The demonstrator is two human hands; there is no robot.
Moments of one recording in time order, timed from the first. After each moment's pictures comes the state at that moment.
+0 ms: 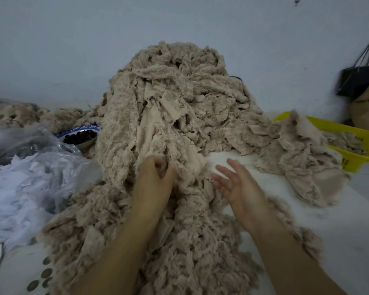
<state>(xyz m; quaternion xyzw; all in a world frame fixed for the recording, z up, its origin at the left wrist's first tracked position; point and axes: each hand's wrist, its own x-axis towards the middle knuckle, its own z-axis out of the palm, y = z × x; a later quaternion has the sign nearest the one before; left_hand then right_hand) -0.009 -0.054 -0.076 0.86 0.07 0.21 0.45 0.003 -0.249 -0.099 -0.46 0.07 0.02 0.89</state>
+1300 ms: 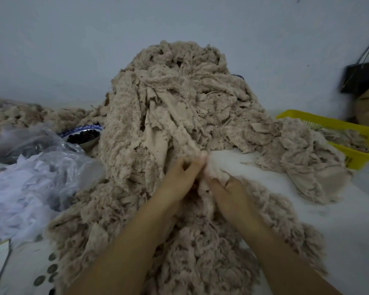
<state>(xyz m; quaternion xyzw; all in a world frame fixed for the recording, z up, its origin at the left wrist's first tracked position) -0.009 -0.093 -0.059 0.78 -0.01 0.02 0.62 -0.022 -0.226 -0.098 -0.75 -0.10 -0.10 0.65</state>
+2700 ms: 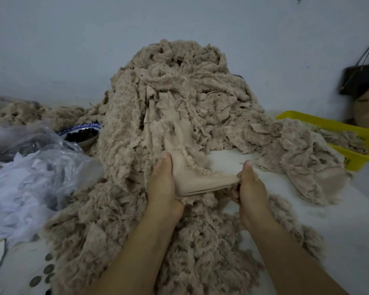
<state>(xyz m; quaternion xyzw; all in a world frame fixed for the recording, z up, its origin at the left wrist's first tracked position) -0.010 -0.092 -0.068 0.42 0.14 0.06 0.89 0.000 -0.250 -0.098 -0.61 0.17 -0.09 0.77</state>
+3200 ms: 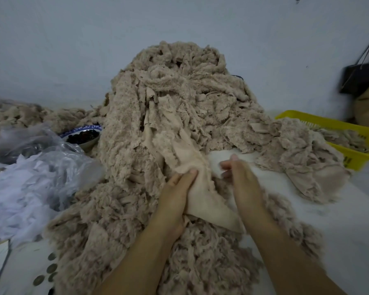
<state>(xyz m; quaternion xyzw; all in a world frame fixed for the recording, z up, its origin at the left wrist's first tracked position) -0.036 -0.098 -0.082 0.56 0.04 -0.01 0.83 -0.010 -0.241 -0.096 -0.72 0.04 -0.14 0.68</state>
